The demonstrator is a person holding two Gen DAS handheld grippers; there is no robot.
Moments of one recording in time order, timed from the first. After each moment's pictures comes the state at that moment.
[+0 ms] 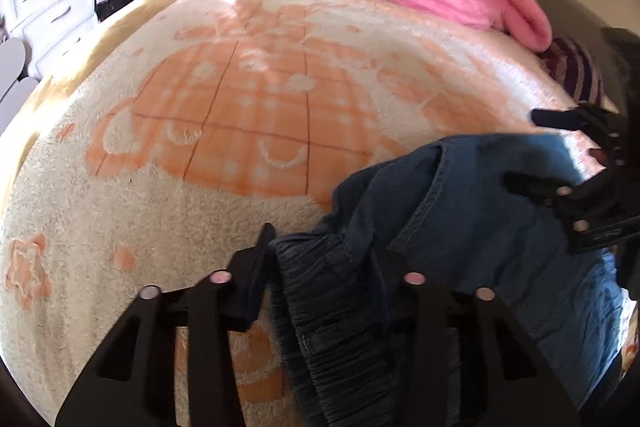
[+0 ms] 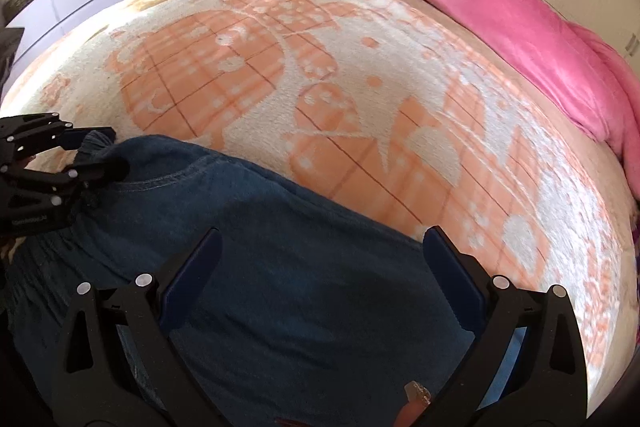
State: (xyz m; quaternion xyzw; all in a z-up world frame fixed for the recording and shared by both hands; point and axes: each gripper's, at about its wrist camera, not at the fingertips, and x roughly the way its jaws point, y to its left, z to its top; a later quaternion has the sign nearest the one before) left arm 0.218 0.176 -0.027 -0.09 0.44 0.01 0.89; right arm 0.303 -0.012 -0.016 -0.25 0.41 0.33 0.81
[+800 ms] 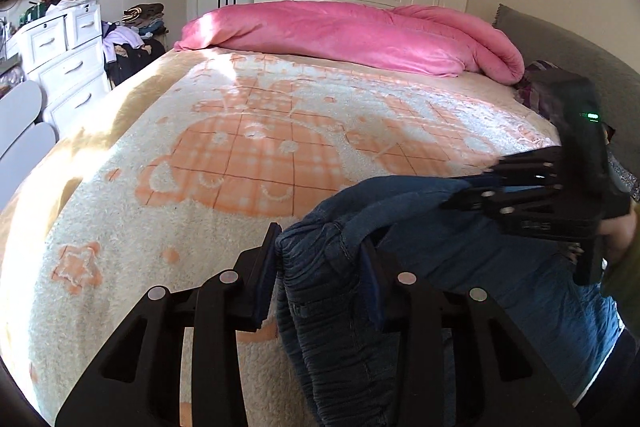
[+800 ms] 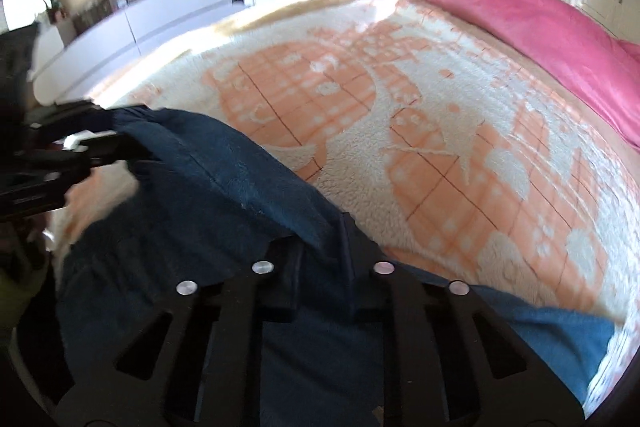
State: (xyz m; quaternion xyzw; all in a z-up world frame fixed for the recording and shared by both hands) left arm 0.145 0.155 0.020 -0.06 0.34 0.02 0.94; right arm 0.258 -0.033 -0.006 -0.17 0.37 0.46 0.79
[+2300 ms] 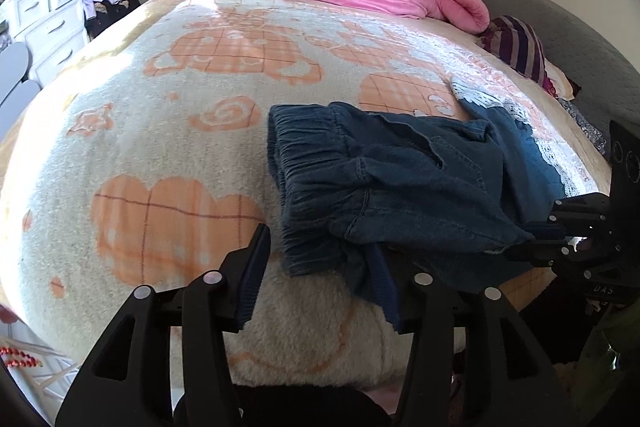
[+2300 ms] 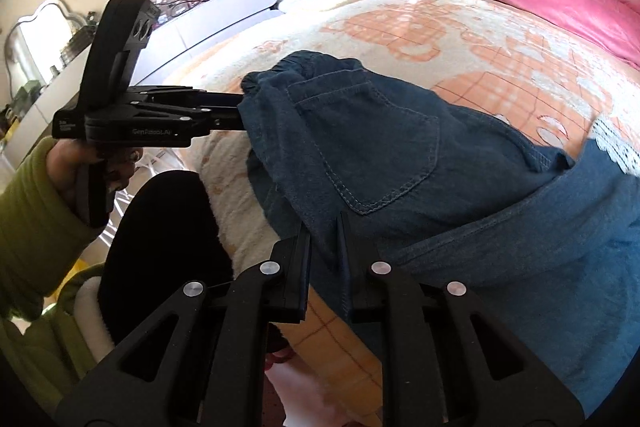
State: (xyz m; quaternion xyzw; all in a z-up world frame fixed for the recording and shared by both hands) left arm 0.007 0.136 -0.004 -0.07 0.42 -0.04 0.90; right arm 0.037 -0.106 -0.021 -0.10 0.39 0.49 0.77
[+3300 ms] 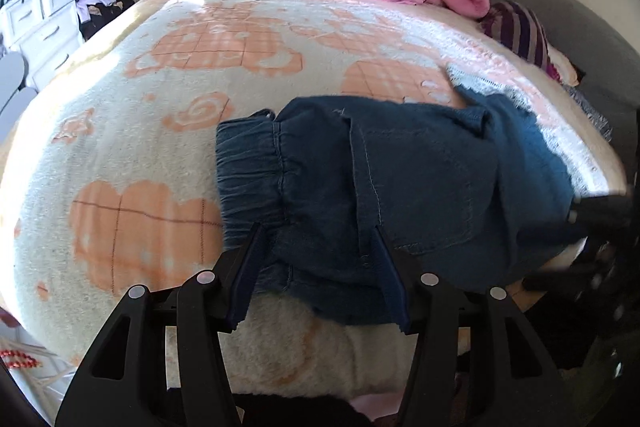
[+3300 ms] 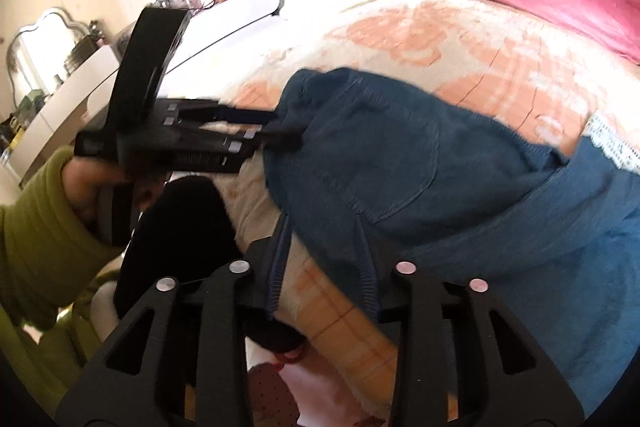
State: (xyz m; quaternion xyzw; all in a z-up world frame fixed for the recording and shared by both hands) left arm 0.020 0.103 -0.013 -0.04 0.44 -0.04 0.90; right arm 0.027 -0.114 -0.005 -0.08 0.39 0.48 0.78
